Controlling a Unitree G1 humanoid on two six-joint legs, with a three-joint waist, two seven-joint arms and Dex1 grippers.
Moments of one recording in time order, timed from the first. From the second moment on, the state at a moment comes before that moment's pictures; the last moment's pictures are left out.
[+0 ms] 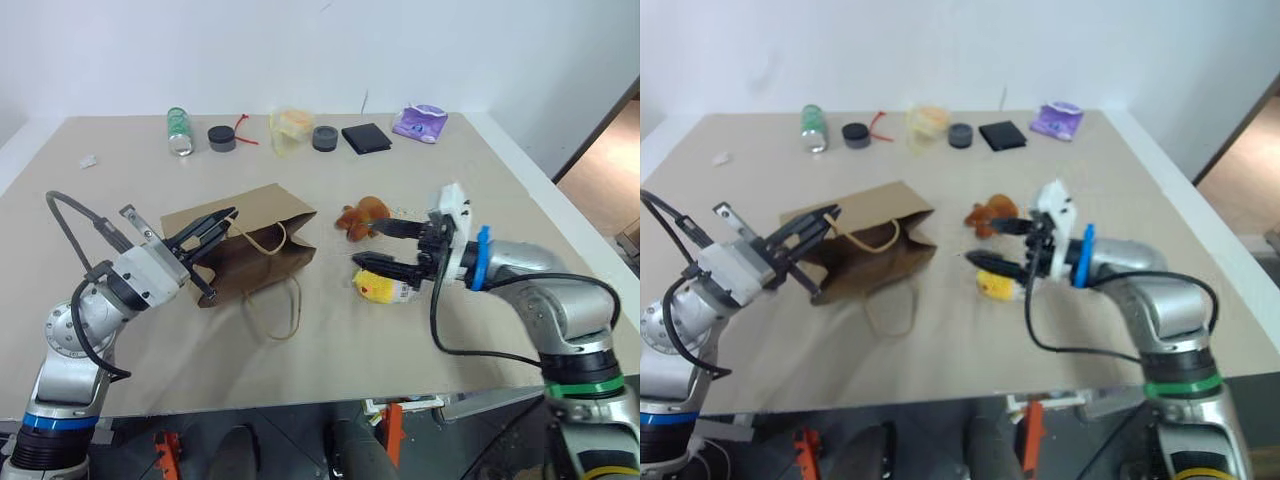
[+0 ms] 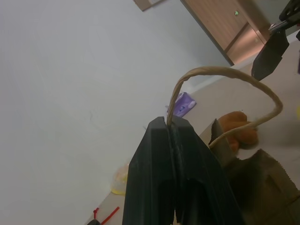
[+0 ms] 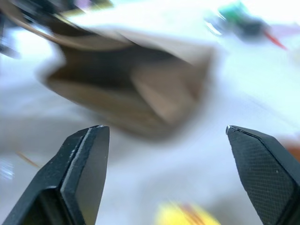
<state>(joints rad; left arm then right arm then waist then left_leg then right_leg) -0.16 0.59 0.13 -0.30 -0.21 -0.39 -0.63 -0.53 -0.70 0.00 -0.13 0.53 0.66 0.93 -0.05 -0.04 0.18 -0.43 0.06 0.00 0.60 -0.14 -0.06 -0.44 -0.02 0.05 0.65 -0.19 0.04</state>
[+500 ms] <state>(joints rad) -0.17 0.60 0.15 -0.28 -0.21 -0.40 -0.64 -0.49 -0.75 0.12 0.06 0.35 0.51 1.07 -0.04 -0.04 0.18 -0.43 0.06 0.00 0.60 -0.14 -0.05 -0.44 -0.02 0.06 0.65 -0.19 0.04</state>
